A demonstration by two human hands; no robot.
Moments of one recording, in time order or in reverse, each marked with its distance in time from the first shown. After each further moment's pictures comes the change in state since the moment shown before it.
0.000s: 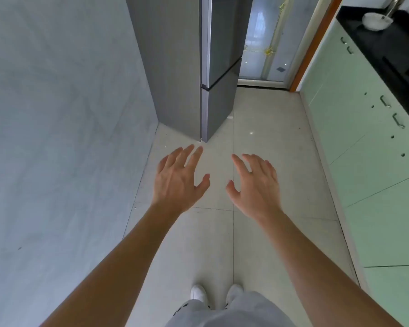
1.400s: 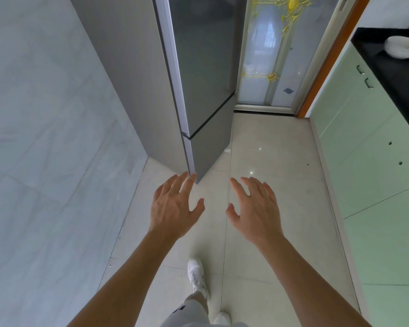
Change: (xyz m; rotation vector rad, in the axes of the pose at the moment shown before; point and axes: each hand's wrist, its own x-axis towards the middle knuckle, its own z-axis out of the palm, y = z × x) left_hand 0.362 0.064 0.117 0.006 -0.125 -0.145; right_hand 0.329 0.215 0.079 0.056 -0.073 -0.032
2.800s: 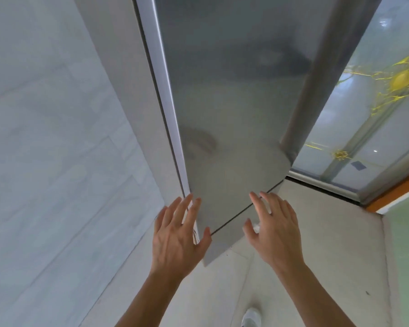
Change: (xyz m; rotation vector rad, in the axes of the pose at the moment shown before) left_hand 0.426 -0.036 0.000 -0.022 0.326 -0.255; right_hand 0.521 0.084 0.063 0.139 0.132 -0.284
